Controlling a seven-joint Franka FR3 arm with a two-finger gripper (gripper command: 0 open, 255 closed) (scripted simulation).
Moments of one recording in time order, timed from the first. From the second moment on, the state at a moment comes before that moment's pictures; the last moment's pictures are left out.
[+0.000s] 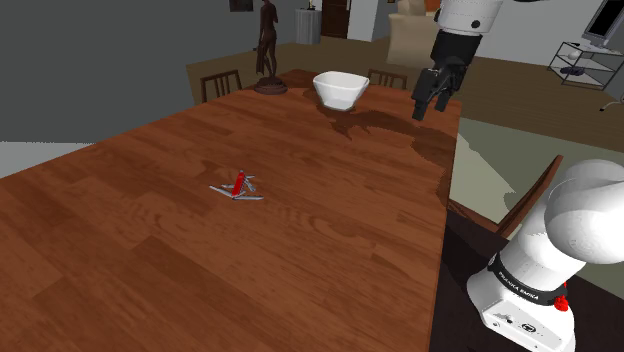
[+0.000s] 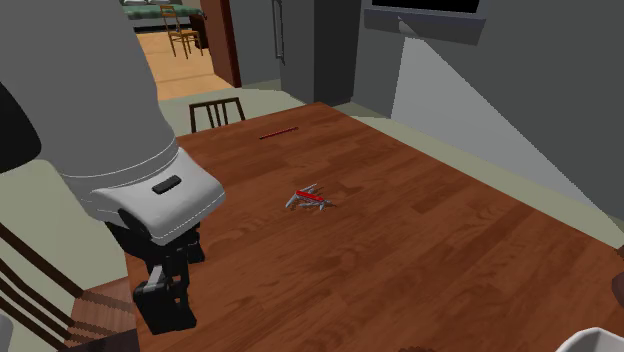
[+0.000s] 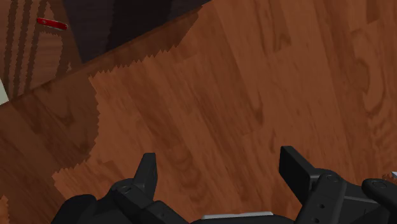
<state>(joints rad) -0.02 -0.81 0.06 -2.45 0.03 1.68 0.13</state>
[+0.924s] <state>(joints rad) 0.03 -0.47 0.28 -2.34 0.12 1.90 0.40</state>
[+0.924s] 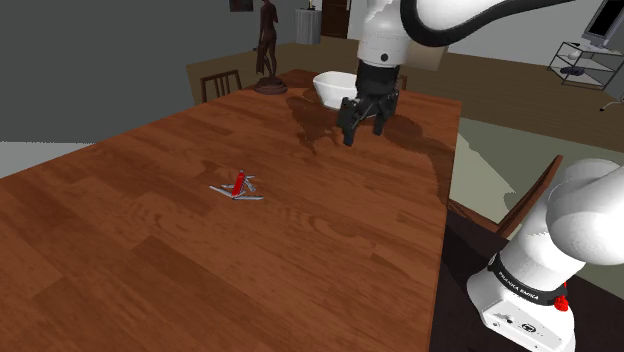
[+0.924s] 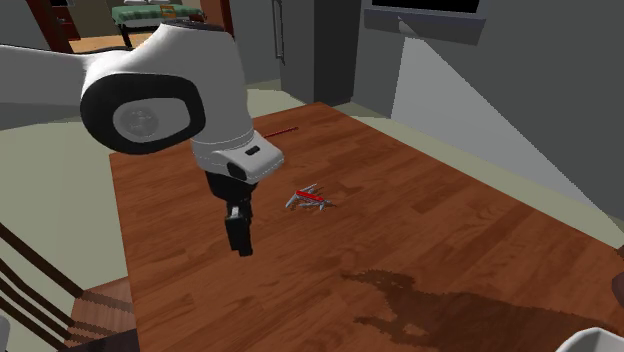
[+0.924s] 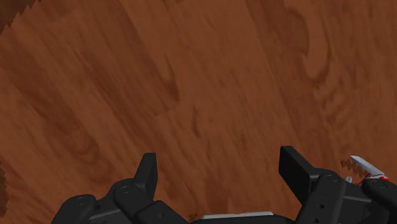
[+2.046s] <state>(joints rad) 0.10 0.18 0.49 -1.85 -0.11 2.02 0.84</state>
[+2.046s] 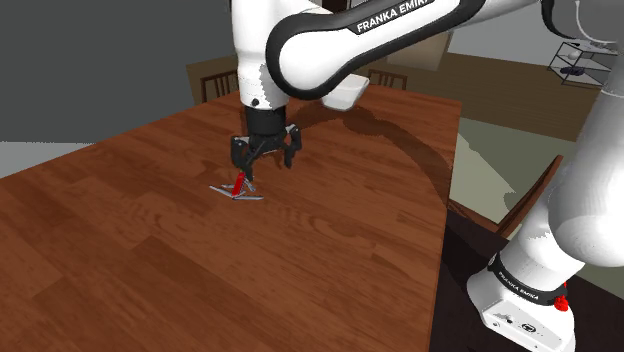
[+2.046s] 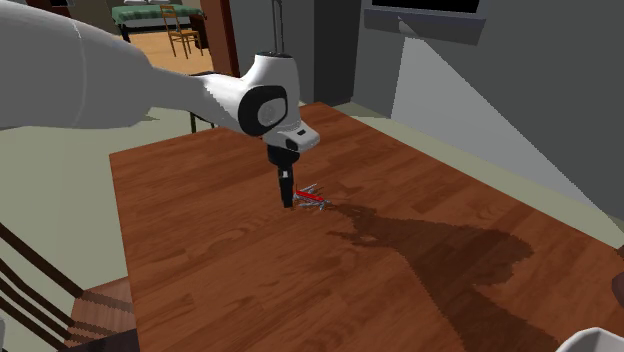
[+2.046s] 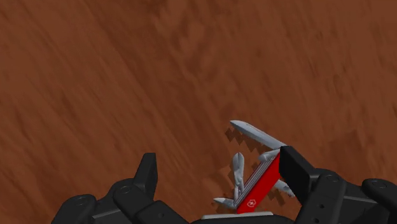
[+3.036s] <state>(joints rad) 0.19 0.44 0.47 -1.68 -0.24 2.07 0.96</state>
